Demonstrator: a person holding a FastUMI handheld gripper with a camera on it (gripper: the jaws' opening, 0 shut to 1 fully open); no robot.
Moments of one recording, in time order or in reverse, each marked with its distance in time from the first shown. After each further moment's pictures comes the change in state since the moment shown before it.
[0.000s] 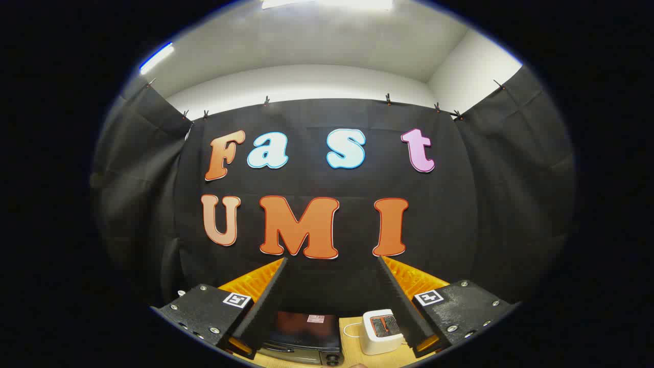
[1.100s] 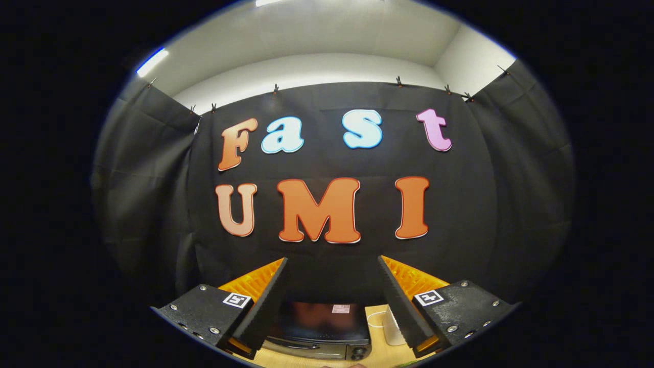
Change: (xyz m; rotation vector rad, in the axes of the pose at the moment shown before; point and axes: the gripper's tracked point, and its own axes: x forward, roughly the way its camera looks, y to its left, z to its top) arm 0.008 0.059 -0.070 0.053 0.141 0.085
